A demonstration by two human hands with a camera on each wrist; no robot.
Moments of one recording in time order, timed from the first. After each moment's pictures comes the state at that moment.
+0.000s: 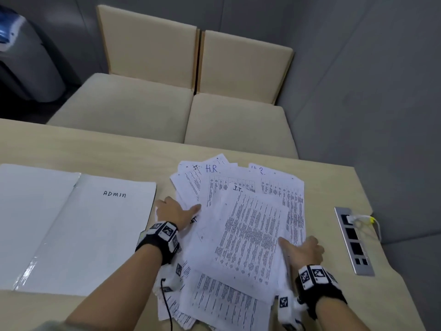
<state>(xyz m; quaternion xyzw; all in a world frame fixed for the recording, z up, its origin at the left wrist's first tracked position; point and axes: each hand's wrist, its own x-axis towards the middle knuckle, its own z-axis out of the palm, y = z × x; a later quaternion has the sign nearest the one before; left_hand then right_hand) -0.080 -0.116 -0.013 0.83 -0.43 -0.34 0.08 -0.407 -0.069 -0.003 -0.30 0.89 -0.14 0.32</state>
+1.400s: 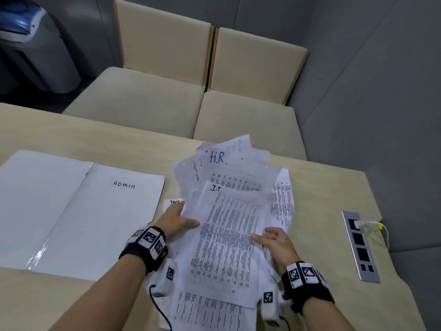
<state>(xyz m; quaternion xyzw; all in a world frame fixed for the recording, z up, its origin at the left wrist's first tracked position) -0.058 -0.072 0.010 0.64 -0.41 -0.59 0.26 -0.352 -0.069 0.000 -0.36 0.71 -0.23 0.55</state>
